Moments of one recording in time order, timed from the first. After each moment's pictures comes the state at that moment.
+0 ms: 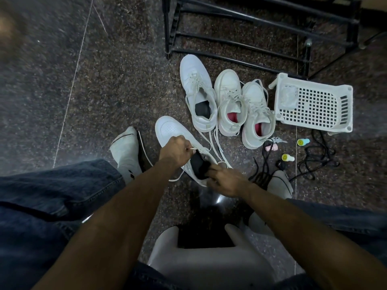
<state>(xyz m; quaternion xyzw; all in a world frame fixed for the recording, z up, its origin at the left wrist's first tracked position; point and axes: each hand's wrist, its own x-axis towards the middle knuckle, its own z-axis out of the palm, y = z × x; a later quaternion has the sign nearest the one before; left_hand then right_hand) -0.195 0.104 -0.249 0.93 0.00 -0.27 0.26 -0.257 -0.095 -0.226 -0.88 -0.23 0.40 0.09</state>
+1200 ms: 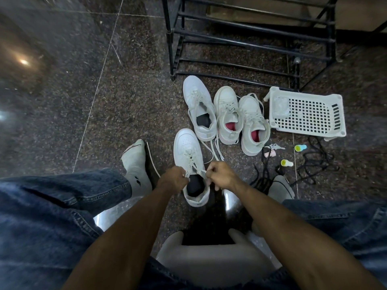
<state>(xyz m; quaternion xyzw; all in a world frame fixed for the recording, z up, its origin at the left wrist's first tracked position) -0.259 0.118 -0.239 0.88 0.12 -0.38 0.27 -0.252 -0.070 -0.203 -0.83 0.09 0.38 0.41</state>
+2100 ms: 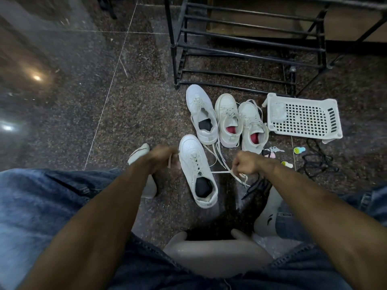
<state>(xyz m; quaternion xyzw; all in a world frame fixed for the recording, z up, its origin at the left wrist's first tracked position) -0.215 0.152 -0.142 0.71 0.24 -0.37 0.54 -0.210 -0.135 -0.157 -0.88 -0.06 0.45 0.14</state>
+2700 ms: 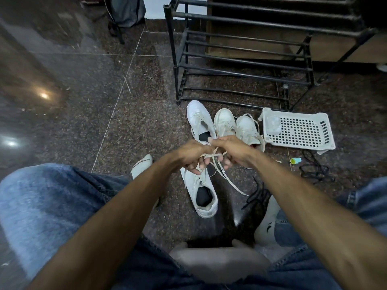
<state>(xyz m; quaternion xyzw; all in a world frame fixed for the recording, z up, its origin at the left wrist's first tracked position) -0.215 0.079 -0.056 0.78 0.06 -0.39 0.49 -0.202 -0.088 -0.072 -0.74 0.06 0.37 0.56</state>
